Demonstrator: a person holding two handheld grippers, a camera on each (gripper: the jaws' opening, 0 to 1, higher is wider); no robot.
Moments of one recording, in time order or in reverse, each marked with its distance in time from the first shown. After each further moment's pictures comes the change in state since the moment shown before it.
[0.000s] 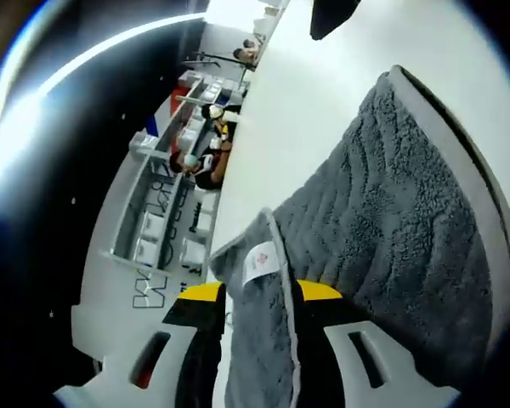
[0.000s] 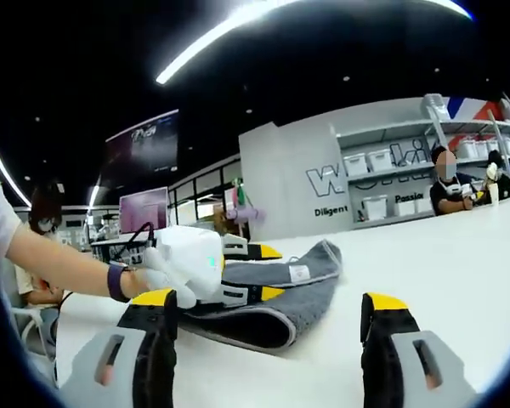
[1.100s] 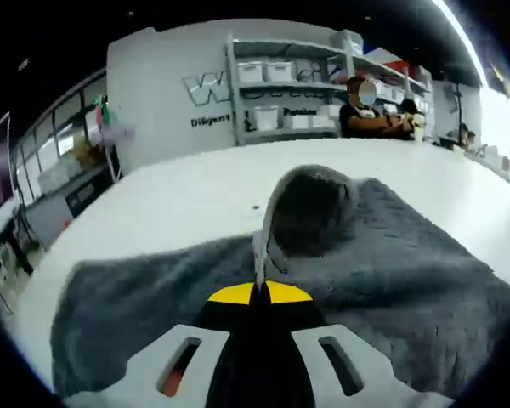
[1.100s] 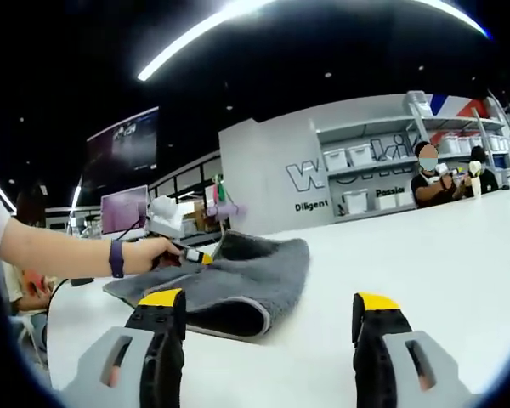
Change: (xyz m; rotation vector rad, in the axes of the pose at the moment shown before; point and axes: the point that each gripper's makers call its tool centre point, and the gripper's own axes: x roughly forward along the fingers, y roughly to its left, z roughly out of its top) left arm -0.006 0.031 -0.218 -1.374 0.413 0.121; right arm -0.007 -0.024 -0.005 0.018 0.026 -0.101
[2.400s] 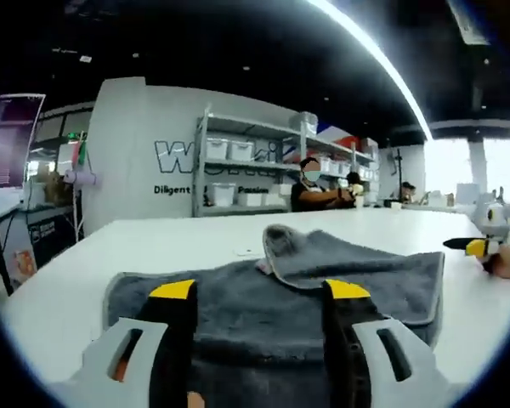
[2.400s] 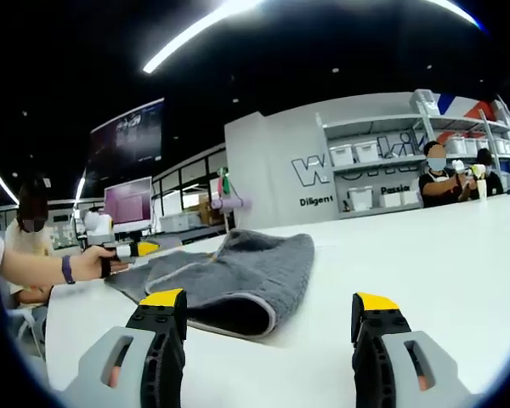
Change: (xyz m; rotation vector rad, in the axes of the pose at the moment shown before) left arm -0.145 0.073 -0.015 0.037 -0.489 -0.348; right arm 0.008 0.009 -0.007 -0.018 0.031 0.037
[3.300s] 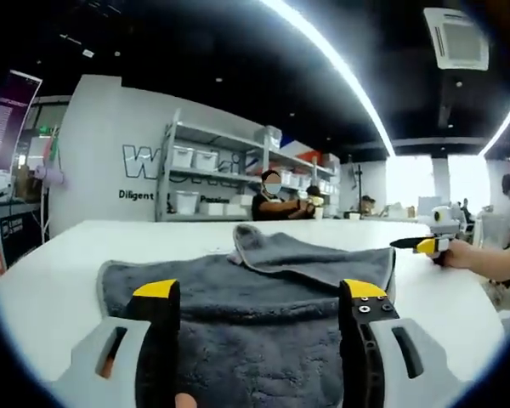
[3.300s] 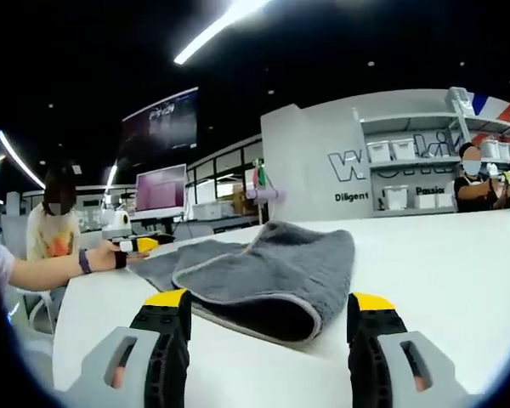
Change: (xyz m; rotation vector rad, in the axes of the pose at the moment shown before) left arm -0.034 -0.008 -0.012 -0.037 -0.027 -0.189; right arm 0.016 0.034 -0.009 -0.061 0.044 0.169
